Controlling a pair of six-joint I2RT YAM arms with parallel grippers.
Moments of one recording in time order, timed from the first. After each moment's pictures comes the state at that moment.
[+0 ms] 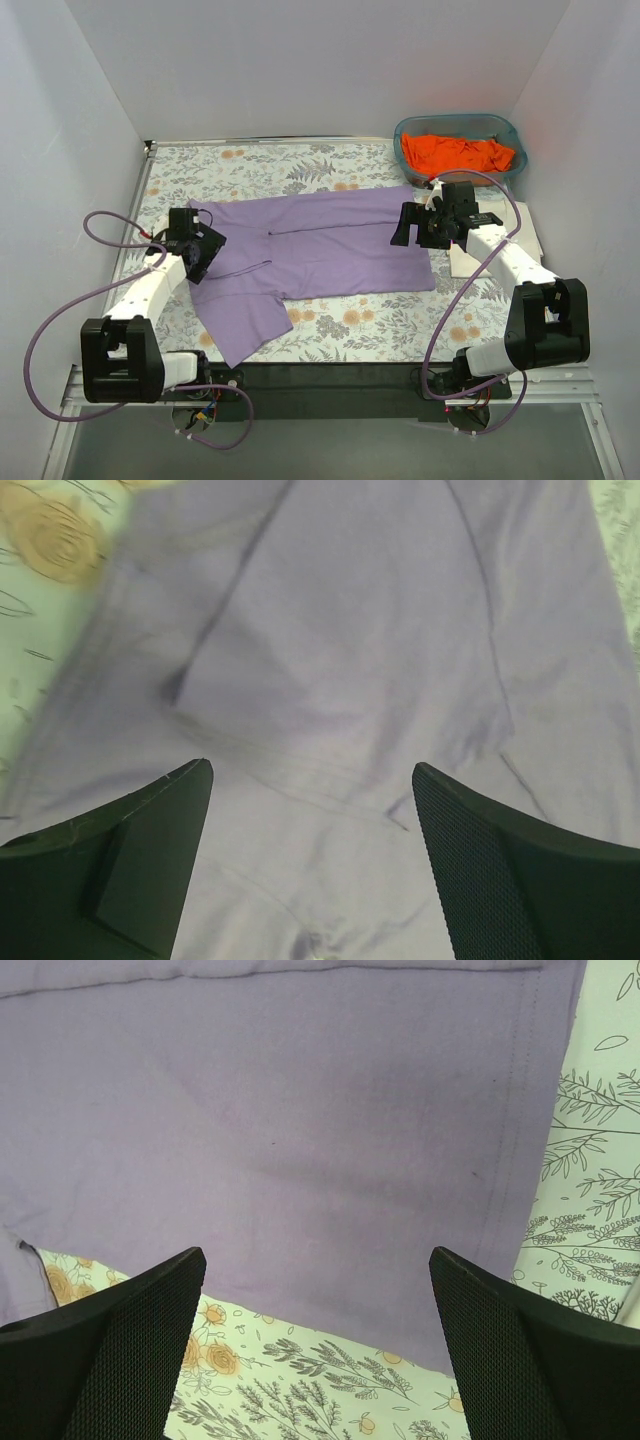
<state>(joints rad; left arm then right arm) -0.04 1.26 0.77 -0.48 -0.15 -1.04 0.17 1.41 0.93 -0.43 -0.34 0.23</state>
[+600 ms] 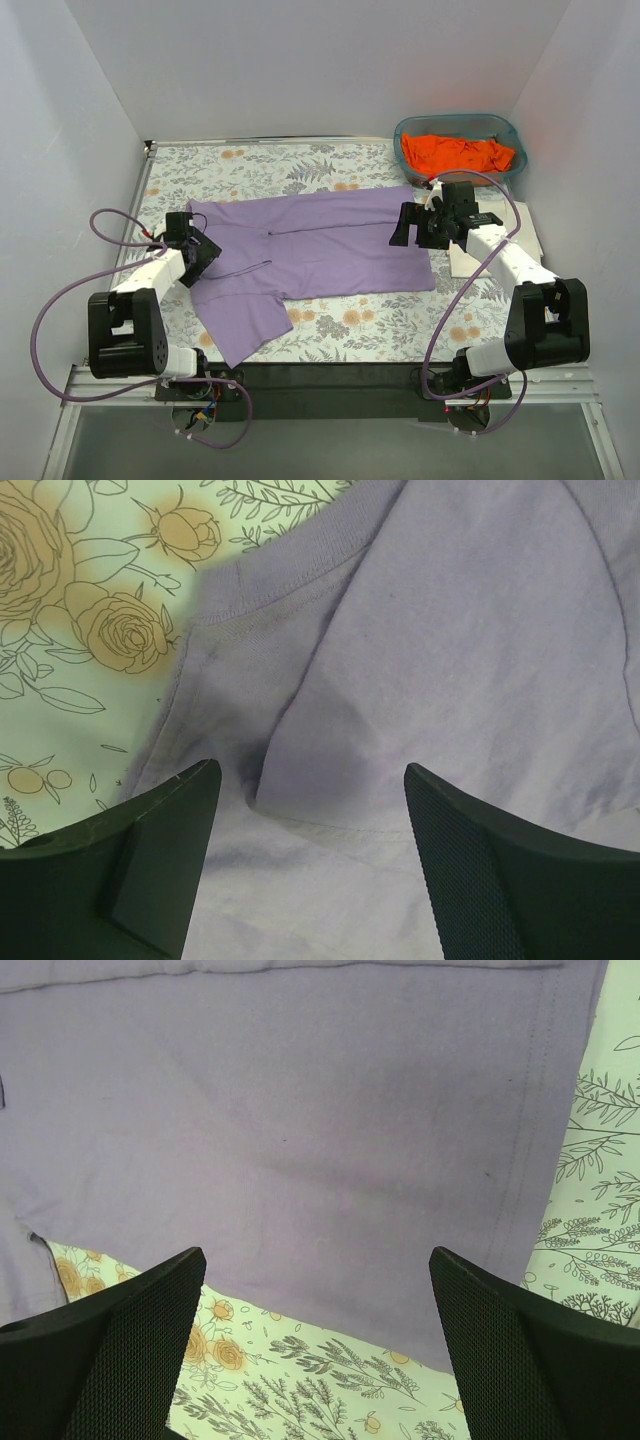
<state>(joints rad) 0.07 1.38 0.71 -0.37 -0.17 -0.80 0.17 1.41 0.93 -0.43 -0.36 0.23</state>
